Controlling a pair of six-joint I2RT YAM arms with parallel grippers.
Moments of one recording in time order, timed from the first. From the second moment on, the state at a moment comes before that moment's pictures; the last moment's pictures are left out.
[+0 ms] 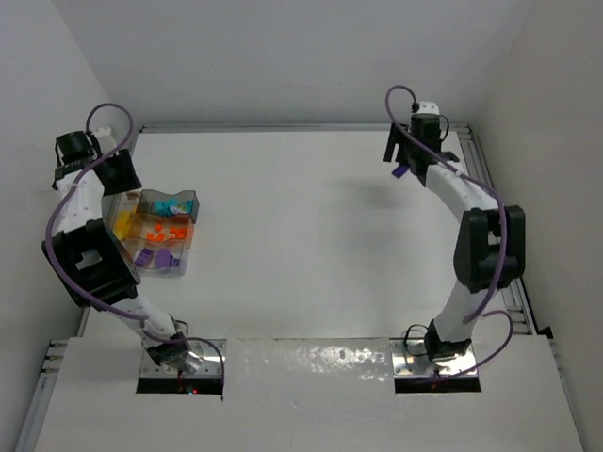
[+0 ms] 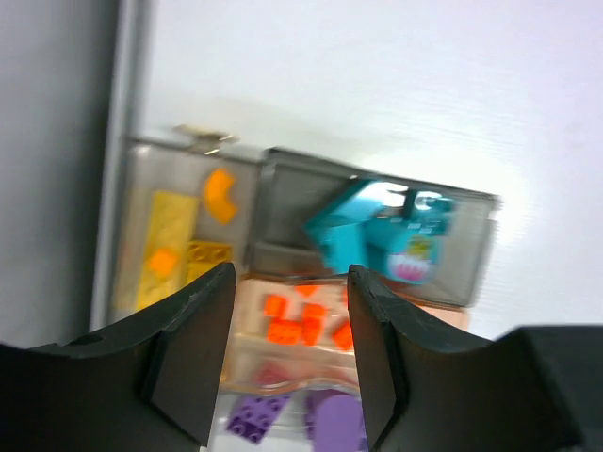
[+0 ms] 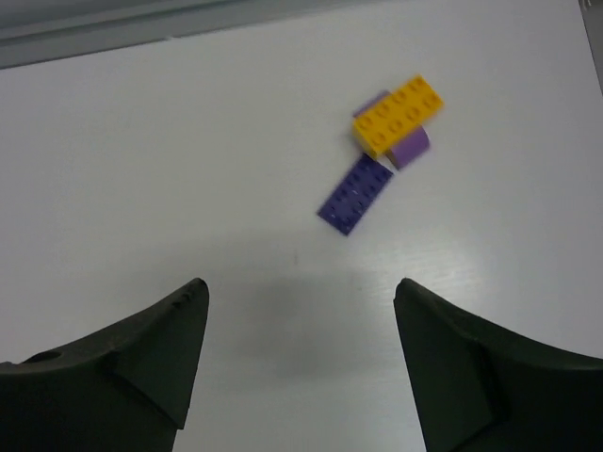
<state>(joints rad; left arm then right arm) 0.52 1.70 1.42 -0.60 0.28 0.16 0.12 1.77 1.30 -0.08 0.15 0.13</state>
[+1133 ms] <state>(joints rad) 0.45 1.68 1.43 -0.64 0.40 0.12 0.09 2.45 1.96 -0.64 0.56 0.89</state>
